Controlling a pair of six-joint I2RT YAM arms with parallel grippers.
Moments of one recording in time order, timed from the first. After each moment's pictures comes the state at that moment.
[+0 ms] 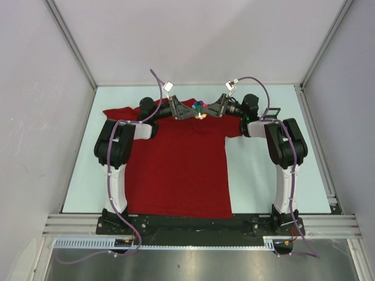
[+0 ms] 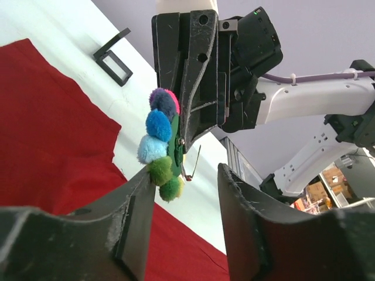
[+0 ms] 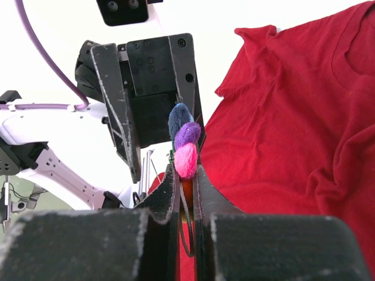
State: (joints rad) left arm -0.28 2.12 1.20 1.16 1.06 -1.08; right arm 0.27 2.12 1.23 1.04 -0.99 1.04
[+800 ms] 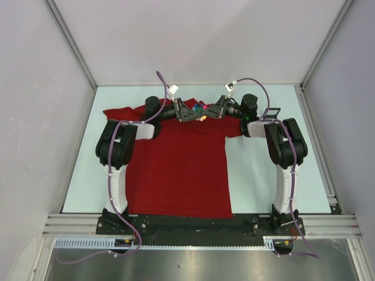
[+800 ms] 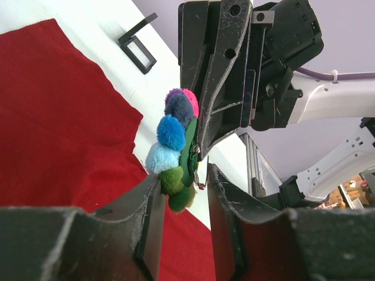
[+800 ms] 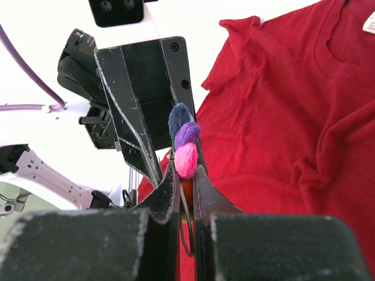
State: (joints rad) left arm -0.31 2.12 1.22 0.95 1.00 -0.91; right arm 0.27 2.12 1.23 0.95 -0.97 0.96
